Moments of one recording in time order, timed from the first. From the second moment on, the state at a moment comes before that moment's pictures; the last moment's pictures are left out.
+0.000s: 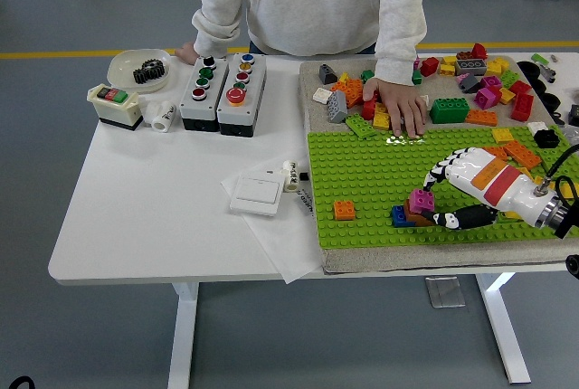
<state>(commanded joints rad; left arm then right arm) -0.19 0.13 -0.63 -0.28 1.53 -0.18 0.30 0.73 -0.54 0.37 0.81 -1.76 -0.52 0.65</state>
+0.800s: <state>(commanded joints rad) -0.19 0.13 -0.62 -0.28 1.53 -0.18 0.30 0.74 -0.53 0.36 0.80 -1.77 -0.53 0.65</state>
